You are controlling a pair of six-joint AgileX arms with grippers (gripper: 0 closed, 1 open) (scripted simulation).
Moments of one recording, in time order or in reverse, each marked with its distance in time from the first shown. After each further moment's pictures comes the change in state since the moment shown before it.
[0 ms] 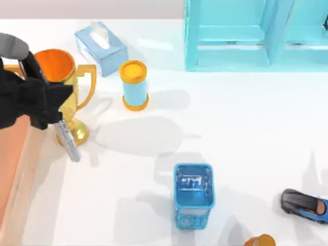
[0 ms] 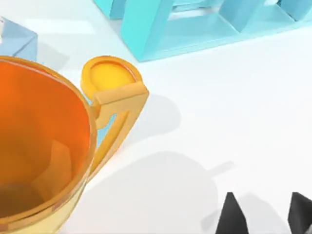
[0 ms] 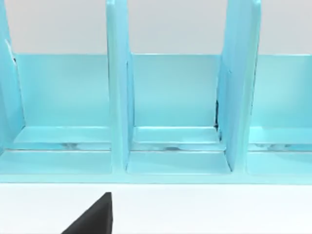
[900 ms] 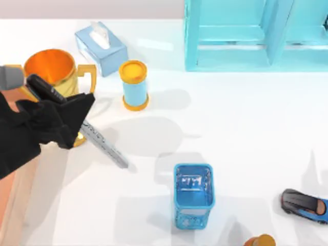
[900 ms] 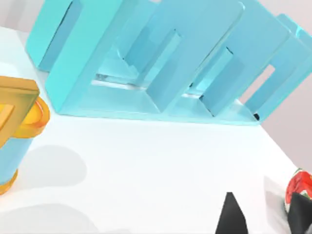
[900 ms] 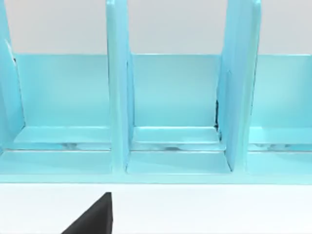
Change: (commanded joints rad) left arm -0.195 -0.210 -0.308 0.457 -0.145 -0.475; right arm 0.000 0.000 0.000 0.000 0.000 0.000
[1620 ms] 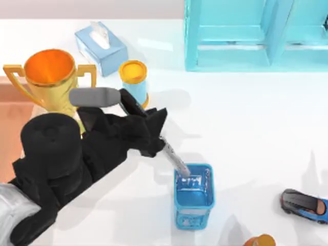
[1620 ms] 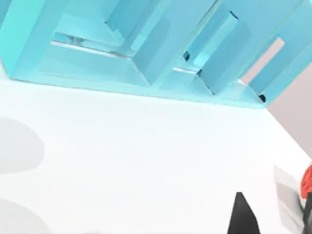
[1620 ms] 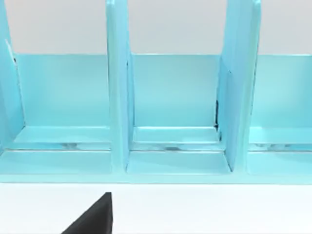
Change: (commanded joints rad) left arm -0.335 0.624 -0.011 0.643 -0.316 -0.059; right arm 0.000 0.000 0.000 0.000 0.000 0.000
